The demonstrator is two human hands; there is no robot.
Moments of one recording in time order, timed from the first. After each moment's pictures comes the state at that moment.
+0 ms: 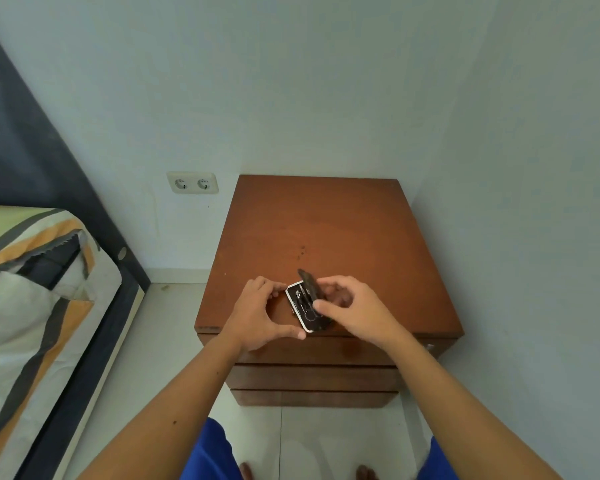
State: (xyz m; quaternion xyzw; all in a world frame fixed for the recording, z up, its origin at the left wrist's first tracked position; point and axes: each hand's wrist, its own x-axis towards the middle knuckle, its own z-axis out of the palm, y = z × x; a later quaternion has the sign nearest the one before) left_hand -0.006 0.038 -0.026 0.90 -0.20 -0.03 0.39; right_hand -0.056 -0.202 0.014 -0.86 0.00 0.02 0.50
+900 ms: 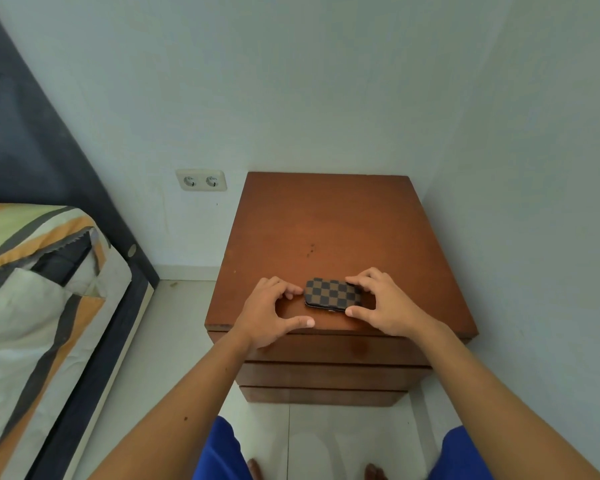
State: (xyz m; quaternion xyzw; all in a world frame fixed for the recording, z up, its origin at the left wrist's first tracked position) left_hand -0.003 0.041 -0.029 0.90 -0.21 -0.04 0.39; right_hand -0.038 -0.243 0.007 -0.95 -0.06 0.08 0.30
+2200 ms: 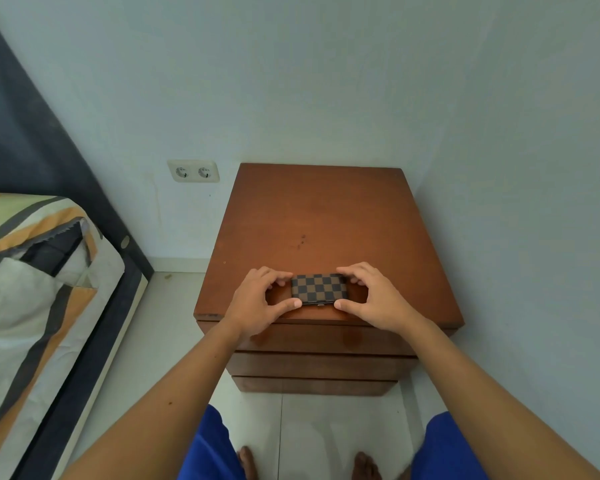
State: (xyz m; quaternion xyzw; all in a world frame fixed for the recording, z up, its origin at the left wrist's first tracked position) left_hand -0.006 0.034 -0.032 0.90 -0.19 -0.02 0.39; right_hand -0.046 -0.251 -0.009 -0.93 -0.08 0.03 0.35
